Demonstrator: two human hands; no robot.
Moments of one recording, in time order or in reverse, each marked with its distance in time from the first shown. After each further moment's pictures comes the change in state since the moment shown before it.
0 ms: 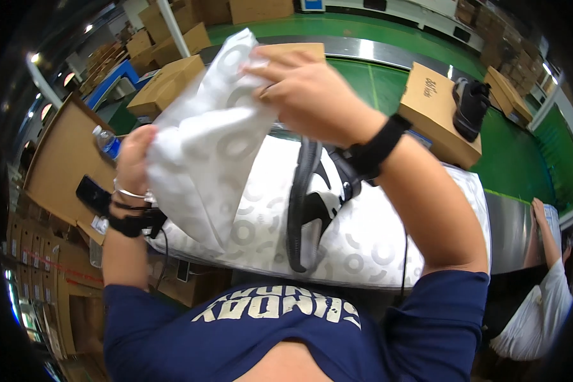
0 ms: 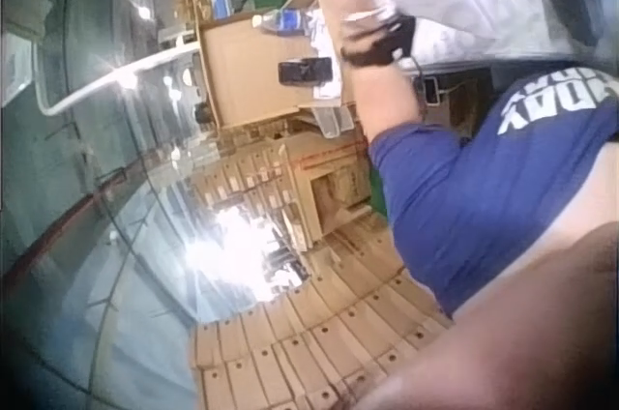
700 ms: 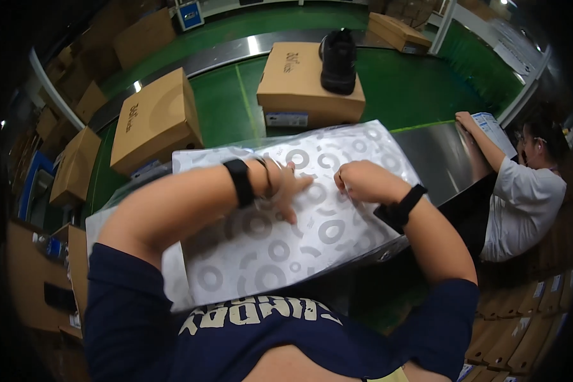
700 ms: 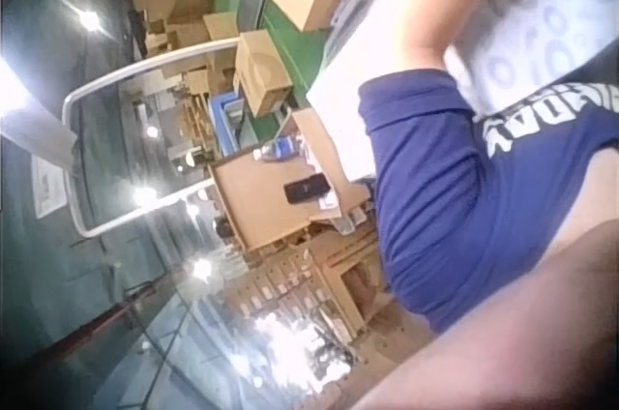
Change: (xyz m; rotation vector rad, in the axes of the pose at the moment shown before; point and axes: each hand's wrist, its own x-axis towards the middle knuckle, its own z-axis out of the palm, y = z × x) left_hand 0.015 -0.055 0.378 1.425 -1.721 0.225; right_hand -0.253 -0.002 -0.092 0.369 -1.034 1.058
